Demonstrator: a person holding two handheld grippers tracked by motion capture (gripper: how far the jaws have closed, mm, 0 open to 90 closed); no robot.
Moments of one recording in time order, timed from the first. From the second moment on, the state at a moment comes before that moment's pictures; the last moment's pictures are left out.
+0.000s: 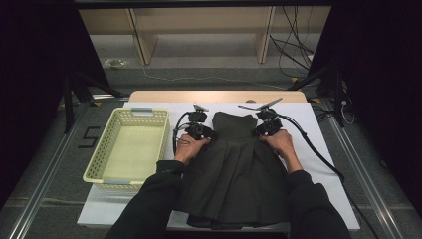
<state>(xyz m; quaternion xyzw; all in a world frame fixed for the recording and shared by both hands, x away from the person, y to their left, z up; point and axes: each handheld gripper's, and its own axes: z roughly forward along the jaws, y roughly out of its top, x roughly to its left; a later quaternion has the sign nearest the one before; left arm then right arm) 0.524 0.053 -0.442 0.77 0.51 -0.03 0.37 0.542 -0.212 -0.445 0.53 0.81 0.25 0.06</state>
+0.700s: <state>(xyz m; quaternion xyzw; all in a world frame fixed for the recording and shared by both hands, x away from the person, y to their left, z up) 0.533 0.056 -0.422 0.76 0.50 0.02 0.42 0.540 -0.218 -0.394 0.50 0.80 0.31 0.13</state>
